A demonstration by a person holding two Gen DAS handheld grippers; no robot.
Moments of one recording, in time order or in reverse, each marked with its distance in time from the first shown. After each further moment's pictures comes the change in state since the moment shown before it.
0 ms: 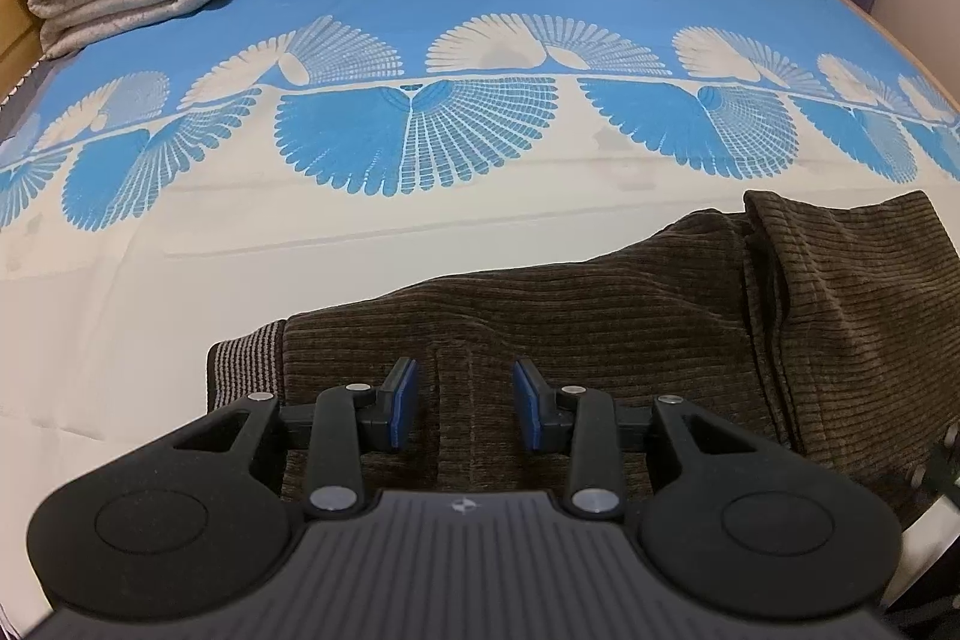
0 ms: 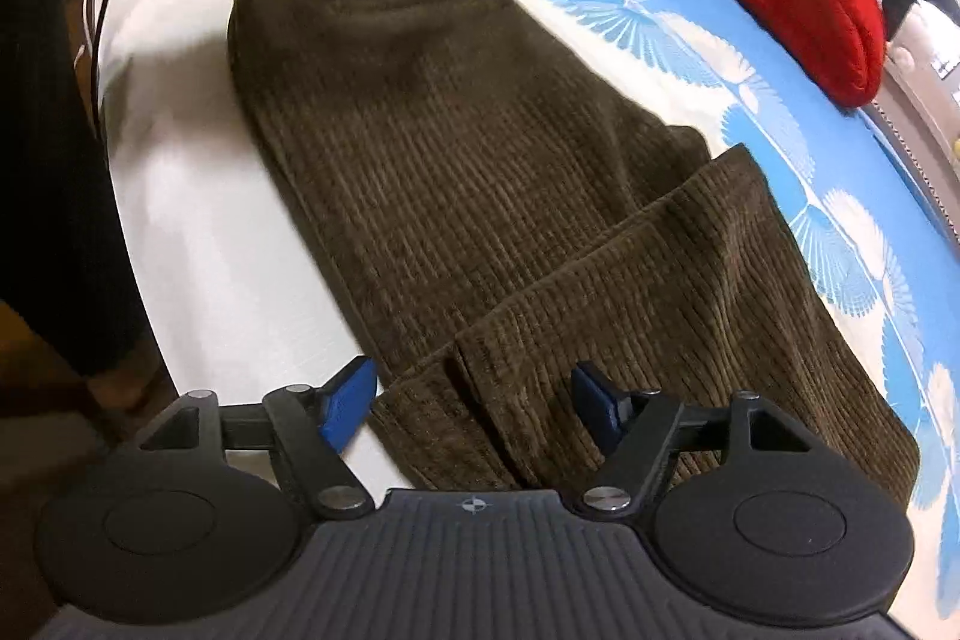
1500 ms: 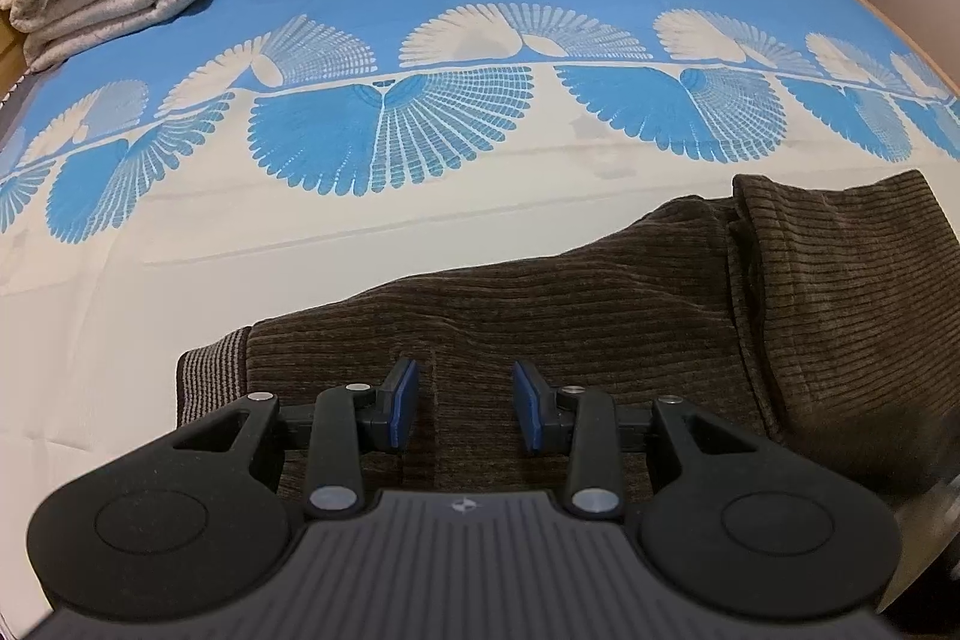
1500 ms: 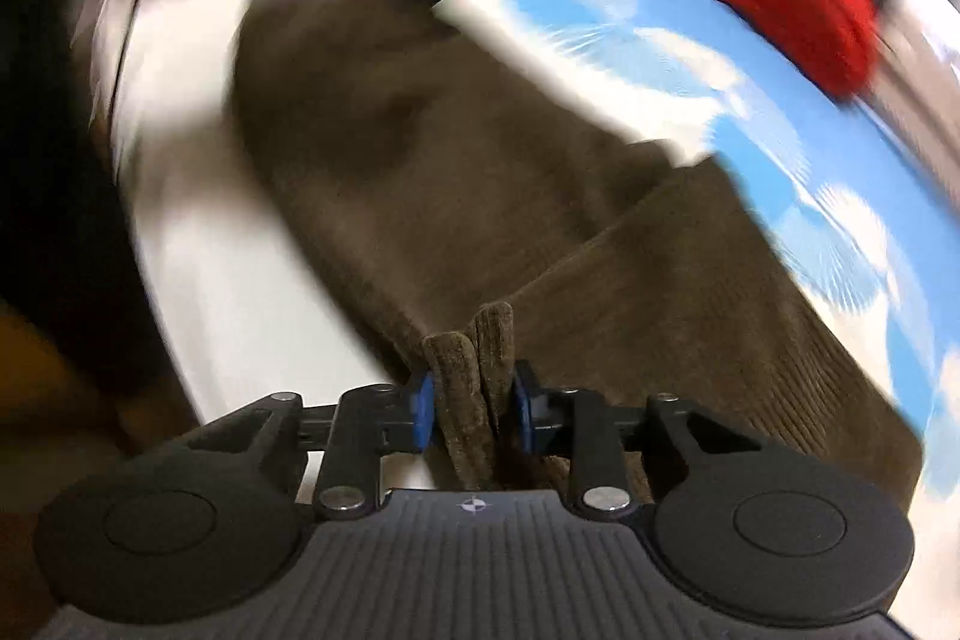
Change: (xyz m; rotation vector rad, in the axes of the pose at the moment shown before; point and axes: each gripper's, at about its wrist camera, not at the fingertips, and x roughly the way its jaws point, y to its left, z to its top) left arm 0.008 -0.017 0.003 0.035 0.015 -0.005; right arm -0.036 -0.039 -0.001 0.158 -0.106 0.061
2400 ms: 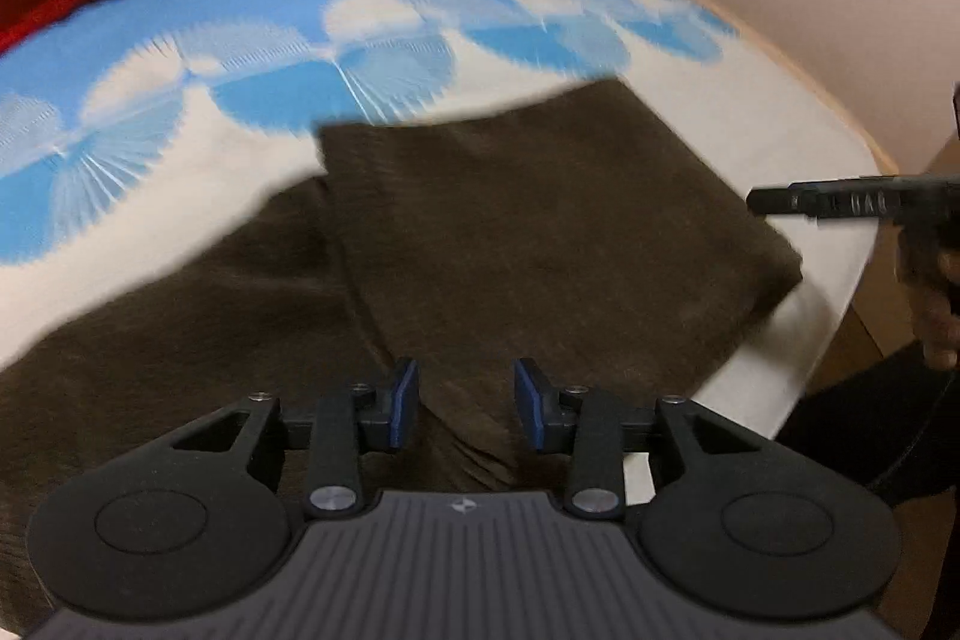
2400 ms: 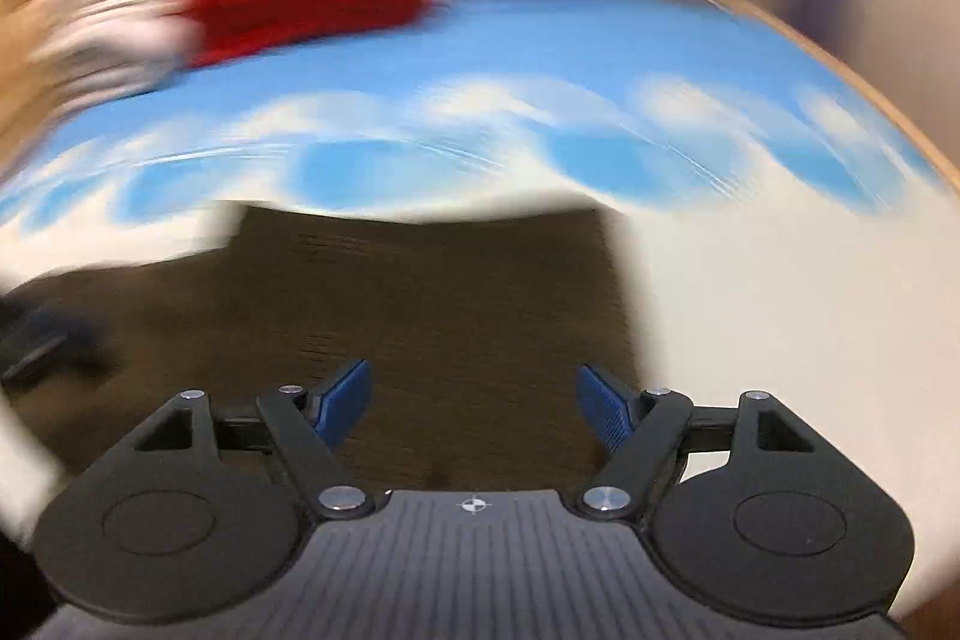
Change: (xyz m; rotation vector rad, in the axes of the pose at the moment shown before) left arm -0.023 -0.118 -0.029 0.280 0.025 -0.421; right arm -0.082 -0.123 -0.095 0.820 -0.086 -0.383
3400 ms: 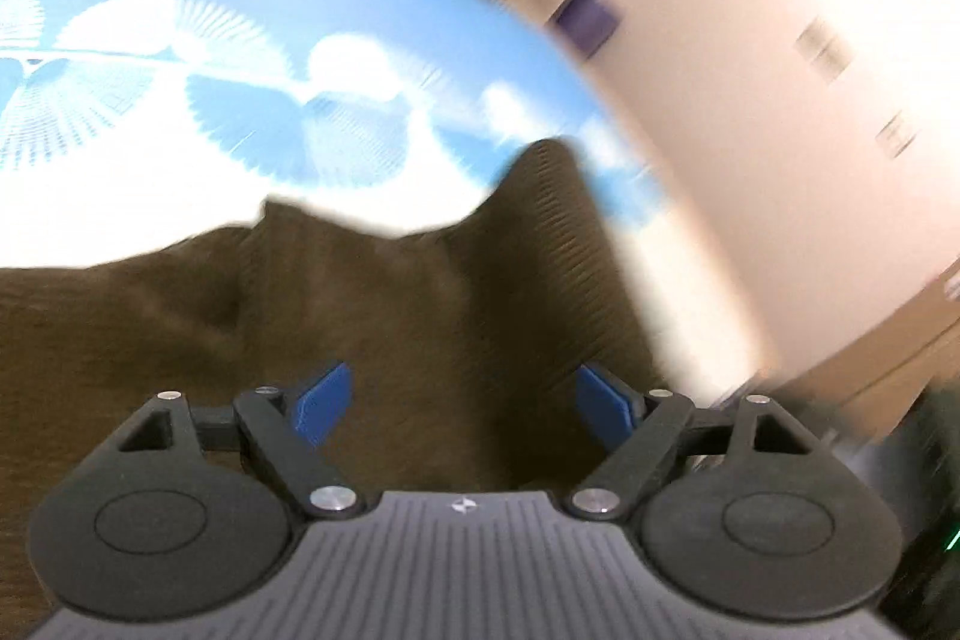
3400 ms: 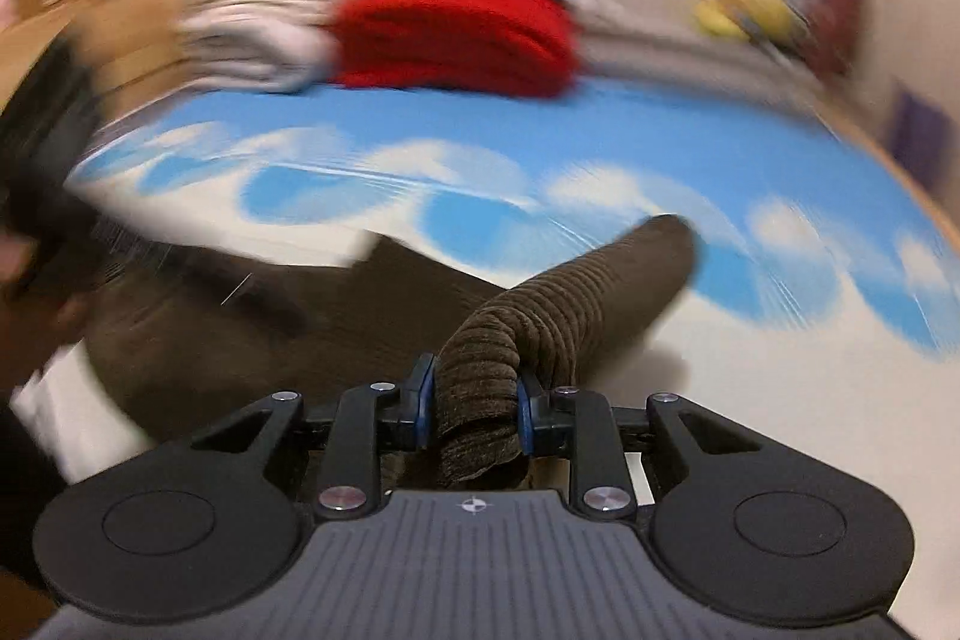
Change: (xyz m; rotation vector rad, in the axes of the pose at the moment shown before) left arm -0.029 0.053 0.027 -0.379 -0.209 -0.324; right arm -0.044 0.066 -0.005 -0.378 -0.189 0.261
